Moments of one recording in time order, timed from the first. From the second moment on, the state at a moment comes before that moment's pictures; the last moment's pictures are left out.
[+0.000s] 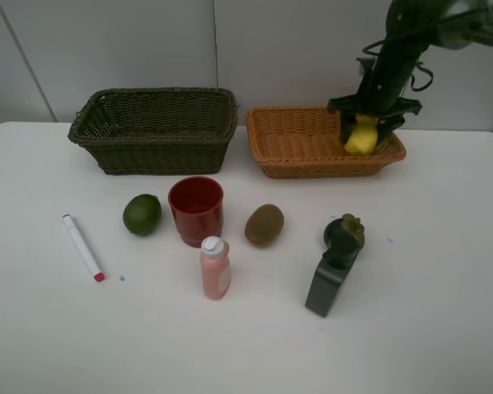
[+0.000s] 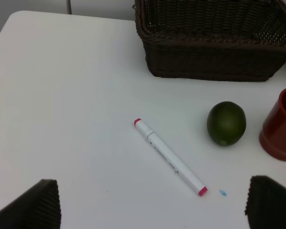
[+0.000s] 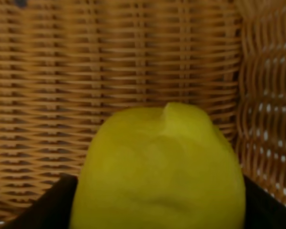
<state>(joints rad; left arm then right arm) -0.11 -0.01 -0.50 0.08 1.07 -0.24 0.13 2.40 -2.13 -0.05 1.22 0.05</state>
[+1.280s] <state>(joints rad) -0.11 -0.01 -0.50 0.08 1.07 -0.24 0.14 2.39 -2.13 -0.08 1.22 0.05</state>
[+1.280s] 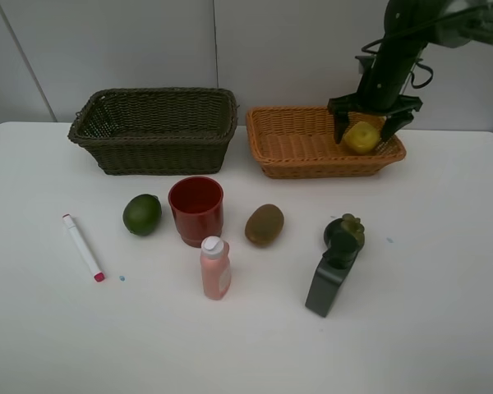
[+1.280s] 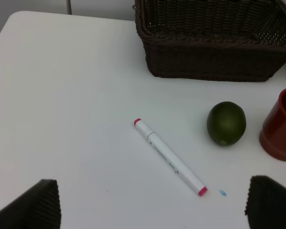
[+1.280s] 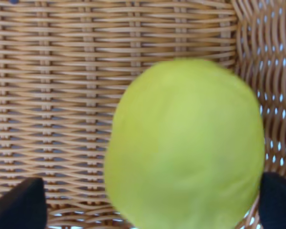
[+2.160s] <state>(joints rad) -0.11 -0.01 -0.50 0.08 1.07 -0.24 0.15 2.24 -2.13 -0.06 1.22 0.09</state>
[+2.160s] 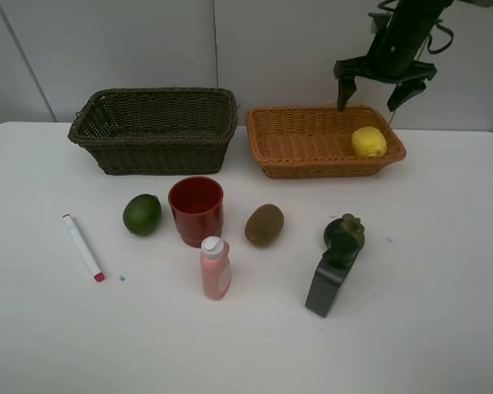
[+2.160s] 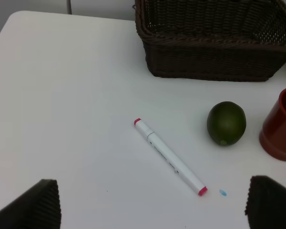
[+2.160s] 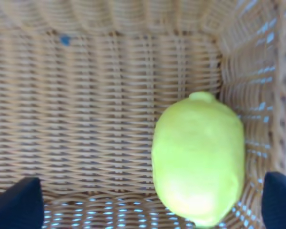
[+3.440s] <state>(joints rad) -0.11 -0.01 -0.50 0.08 1.07 -0.24 0.32 1.82 -1.29 -0.05 1.05 0.27</state>
